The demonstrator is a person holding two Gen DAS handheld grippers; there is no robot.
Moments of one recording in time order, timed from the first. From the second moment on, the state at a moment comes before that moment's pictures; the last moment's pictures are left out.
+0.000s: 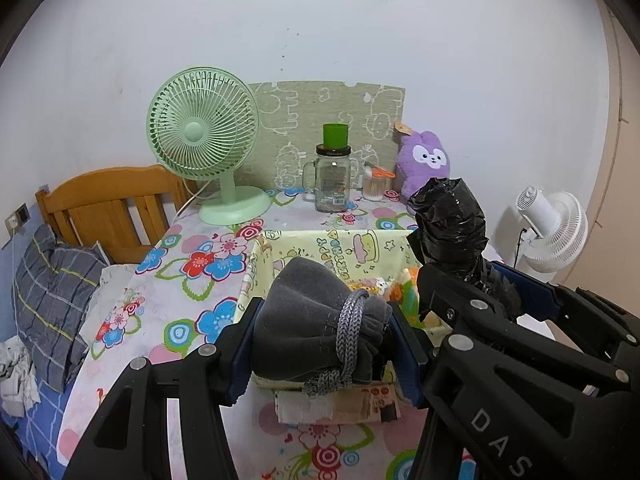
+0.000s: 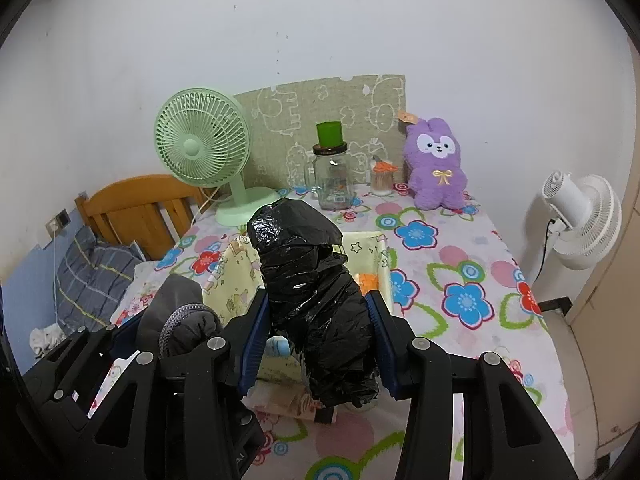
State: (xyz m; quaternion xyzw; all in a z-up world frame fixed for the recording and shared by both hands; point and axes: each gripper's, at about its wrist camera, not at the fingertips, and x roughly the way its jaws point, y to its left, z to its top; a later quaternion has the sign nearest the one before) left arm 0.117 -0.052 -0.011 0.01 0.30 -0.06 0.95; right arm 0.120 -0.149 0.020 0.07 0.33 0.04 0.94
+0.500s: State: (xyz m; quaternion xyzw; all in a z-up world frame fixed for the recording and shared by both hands) left arm 0.155 -0.054 -0.015 0.02 0.29 -0.05 0.95; right arm 0.163 -0.151 0.011 0.06 0.32 0.06 0.94
